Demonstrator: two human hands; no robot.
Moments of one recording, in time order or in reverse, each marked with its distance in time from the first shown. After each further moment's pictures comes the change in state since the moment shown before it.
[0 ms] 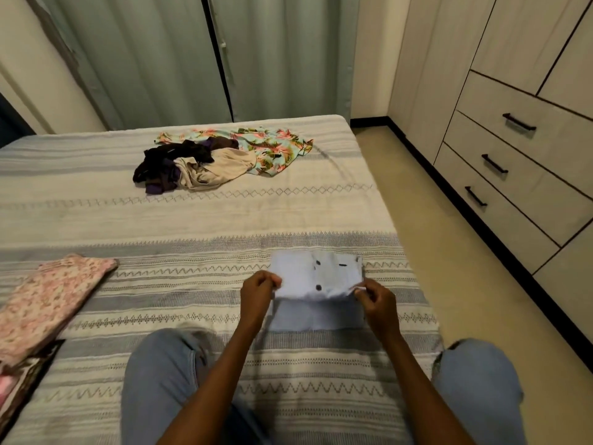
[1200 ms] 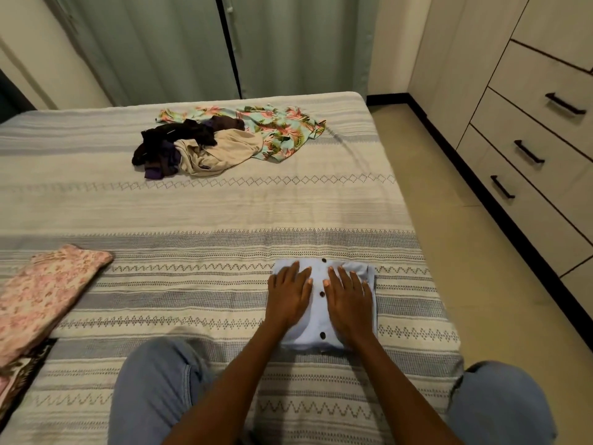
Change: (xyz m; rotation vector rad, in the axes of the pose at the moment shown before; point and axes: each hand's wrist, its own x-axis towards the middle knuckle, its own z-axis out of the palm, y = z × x) left_hand 0.066 -0.066 0.057 1.071 -0.196 0.413; right_hand 0.037 0.027 0.094 -0.762 -0.118 -0.137
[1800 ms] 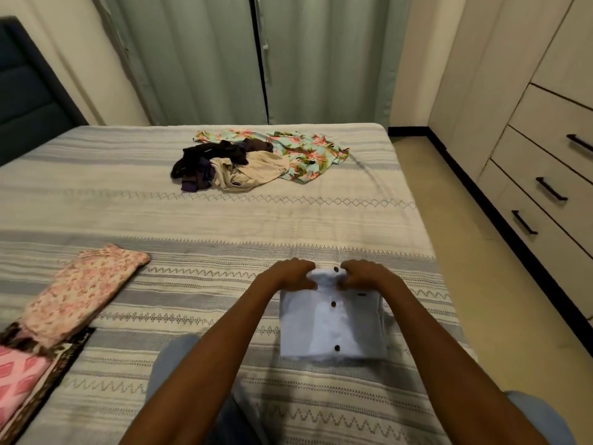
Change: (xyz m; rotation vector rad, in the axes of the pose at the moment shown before) left_hand 0.043 -0.018 -0.133 0.092 -0.416 0.131; right_hand 0.115 -0.044 -0.094 -0.146 -0.734 -0.190
